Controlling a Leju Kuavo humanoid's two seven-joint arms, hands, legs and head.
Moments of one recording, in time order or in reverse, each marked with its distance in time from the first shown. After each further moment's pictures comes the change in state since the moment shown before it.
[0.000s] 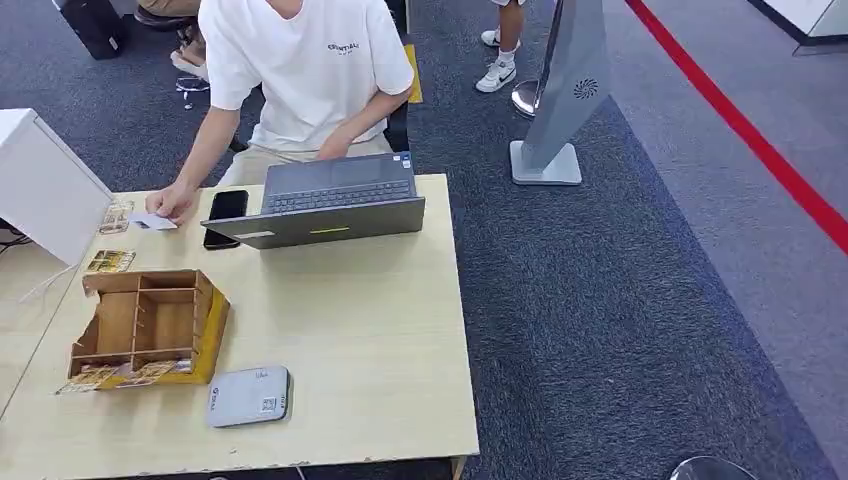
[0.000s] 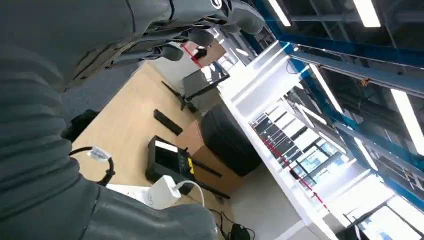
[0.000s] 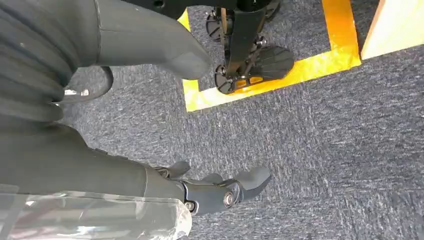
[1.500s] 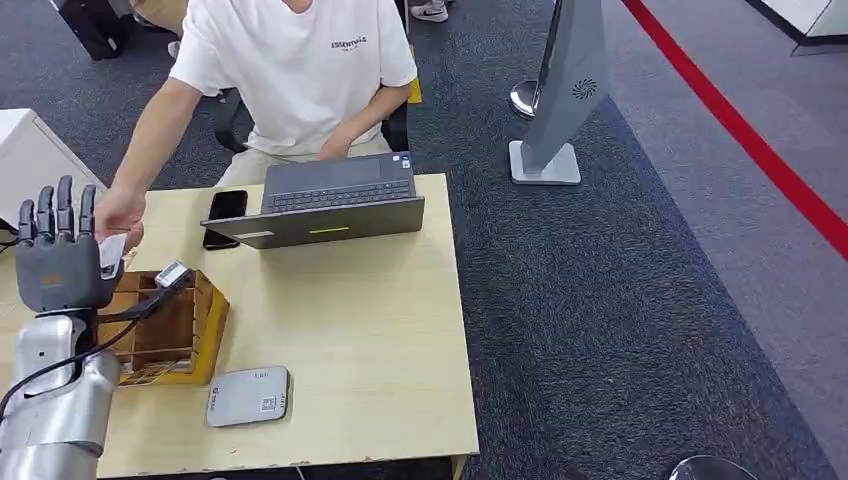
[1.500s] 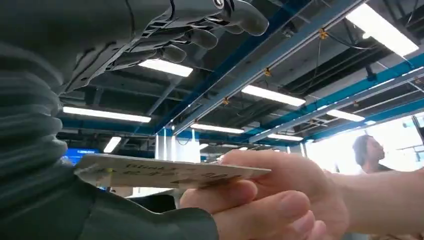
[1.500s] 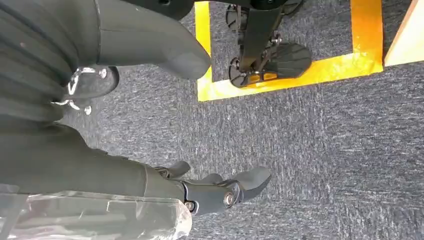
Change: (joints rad) left arm -0.414 0.389 -0.660 0.717 -1.020 0.440 0.503; right arm -0.032 -0.015 0.056 0.000 0.084 0.023 0.096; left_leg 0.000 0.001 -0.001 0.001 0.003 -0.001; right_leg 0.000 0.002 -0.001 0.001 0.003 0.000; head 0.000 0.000
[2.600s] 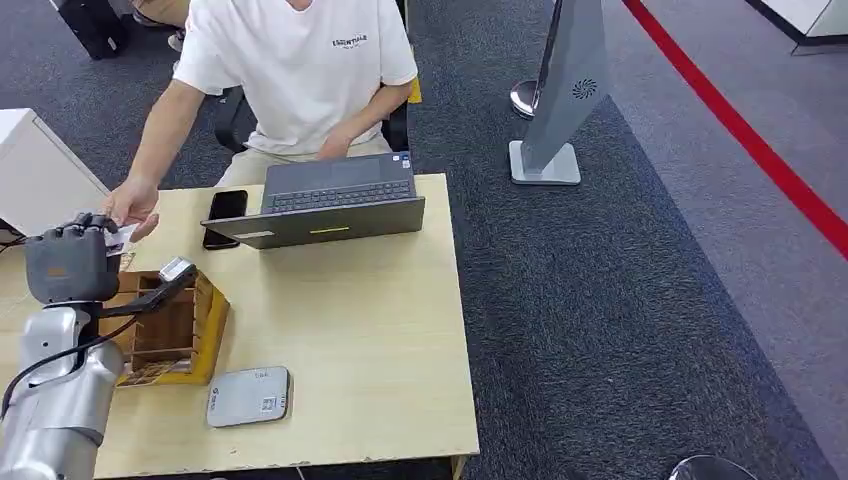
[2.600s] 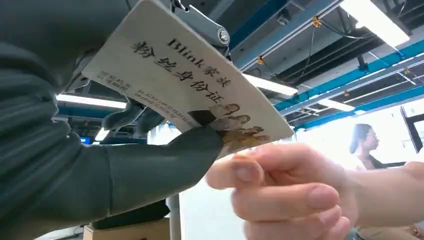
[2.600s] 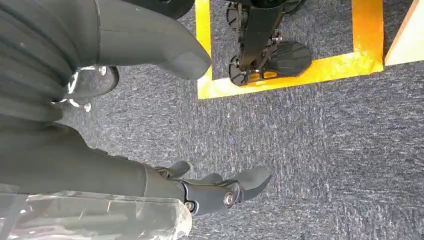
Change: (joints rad) left arm -0.057 0.011 -0.021 0.108 0.073 0.002 -0.032; right arm 0.001 -0.002 0.002 0.000 0.008 -0.001 -0.005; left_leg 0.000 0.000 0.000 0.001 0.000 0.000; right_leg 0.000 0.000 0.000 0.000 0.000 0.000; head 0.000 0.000
